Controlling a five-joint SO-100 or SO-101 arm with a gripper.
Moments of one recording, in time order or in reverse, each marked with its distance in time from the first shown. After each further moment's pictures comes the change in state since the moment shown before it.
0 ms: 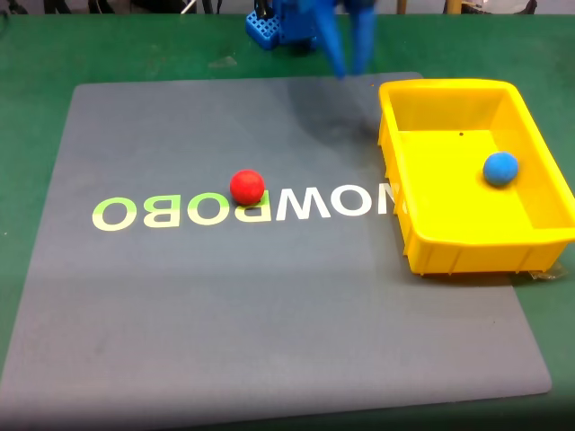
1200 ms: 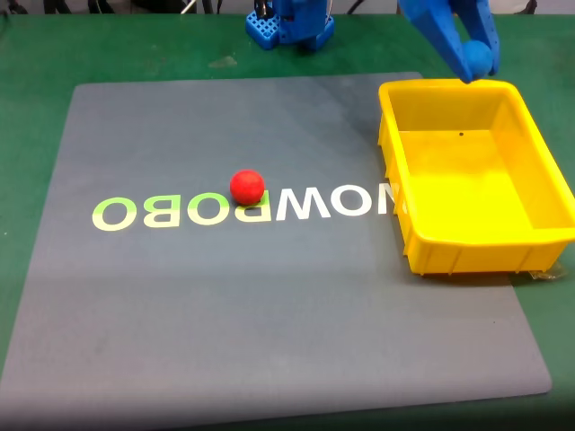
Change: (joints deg) arm -17.8 -42.8 -42.5 -9.2 5.0
